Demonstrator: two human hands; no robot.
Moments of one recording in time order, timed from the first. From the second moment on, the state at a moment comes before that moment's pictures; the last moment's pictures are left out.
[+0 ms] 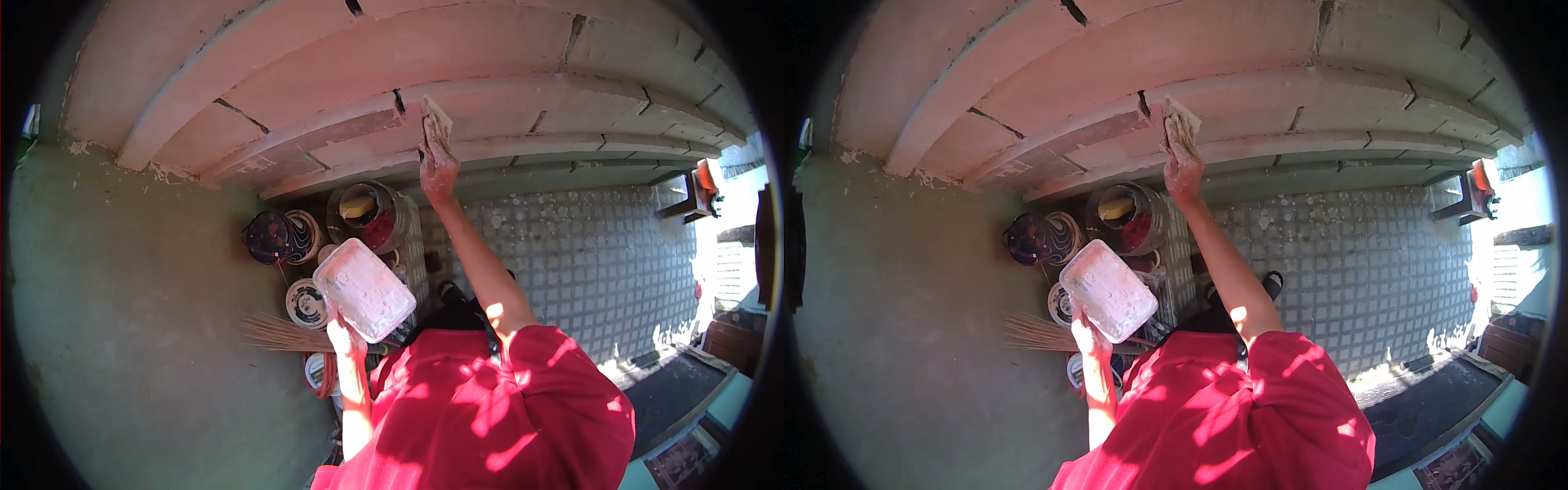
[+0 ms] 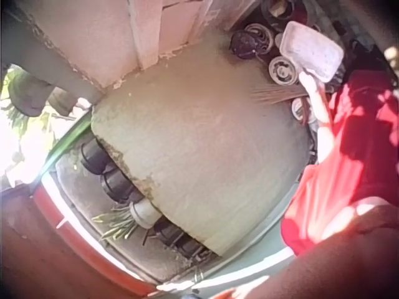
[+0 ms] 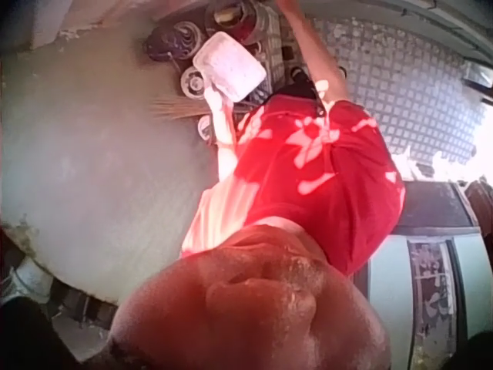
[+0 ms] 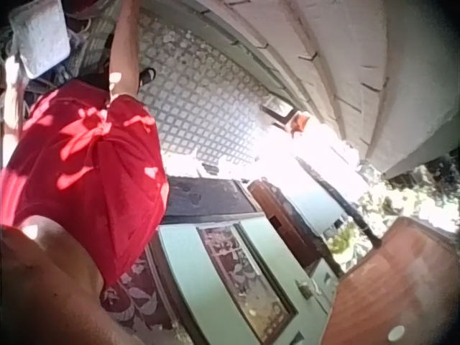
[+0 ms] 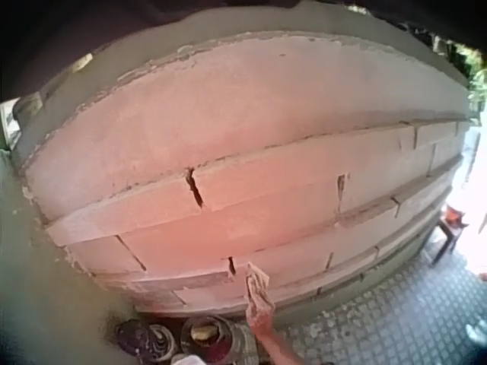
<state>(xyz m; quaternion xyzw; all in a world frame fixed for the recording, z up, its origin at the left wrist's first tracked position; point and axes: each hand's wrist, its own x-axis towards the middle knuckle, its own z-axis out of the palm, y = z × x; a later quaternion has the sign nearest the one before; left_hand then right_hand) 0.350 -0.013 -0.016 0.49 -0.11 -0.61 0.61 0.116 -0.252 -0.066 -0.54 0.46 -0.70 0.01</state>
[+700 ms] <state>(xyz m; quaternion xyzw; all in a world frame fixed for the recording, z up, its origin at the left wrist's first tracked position) 0.333 -0.016 -0.021 0.49 -0.09 -0.61 0.62 0.069 -0.216 -0.064 -0.27 0.44 -0.83 0.23</state>
